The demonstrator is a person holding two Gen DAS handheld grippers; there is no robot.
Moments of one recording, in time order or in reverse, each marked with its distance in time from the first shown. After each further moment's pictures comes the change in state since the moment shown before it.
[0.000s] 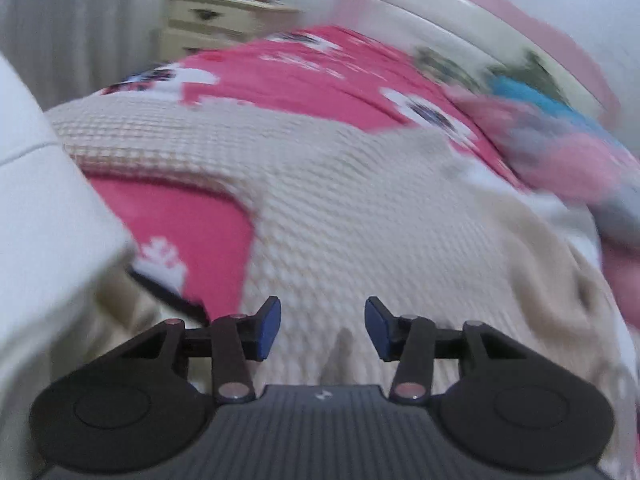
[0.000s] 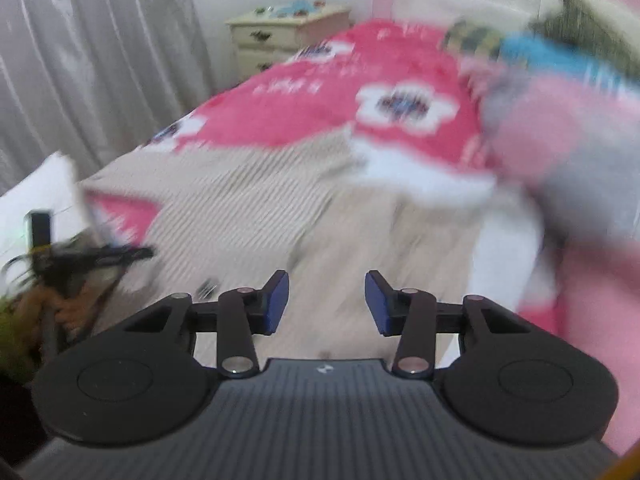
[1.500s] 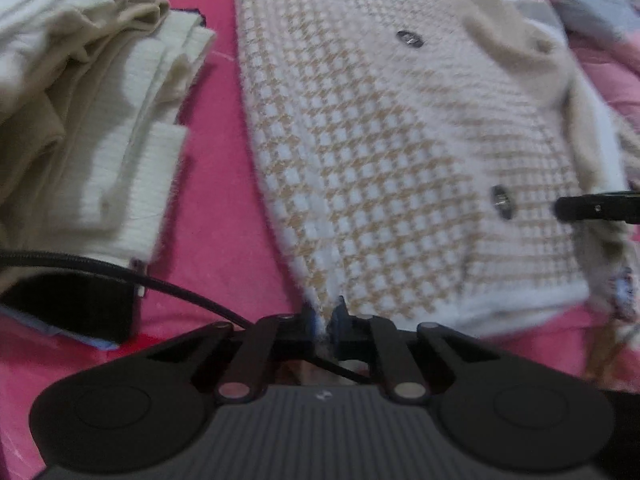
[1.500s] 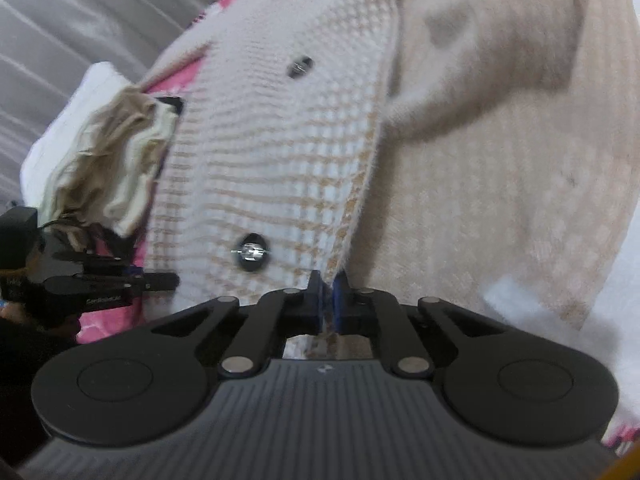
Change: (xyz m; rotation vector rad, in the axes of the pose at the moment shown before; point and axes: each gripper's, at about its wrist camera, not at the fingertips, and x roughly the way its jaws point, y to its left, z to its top) left arm -0.069 -0.003 -0.111 0.132 0.471 0.001; right arm 0.108 0.056 -0.136 0.209 0.261 0.256
